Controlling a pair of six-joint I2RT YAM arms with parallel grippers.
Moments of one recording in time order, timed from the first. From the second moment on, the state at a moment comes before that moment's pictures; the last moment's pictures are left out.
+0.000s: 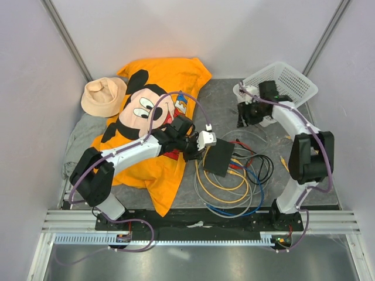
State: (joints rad) left arm -0.75 1.60 1.06 -0.35 0.53 0.51; right arm 0.16 1.81 1.40 -0.63 -0.36 -0.17
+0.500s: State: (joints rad) left arm -0.75 1.93 1.33 -0.34 0.66 0.05; right arm 0.09 1.80 1.21 -0.84 -0.69 -0.31
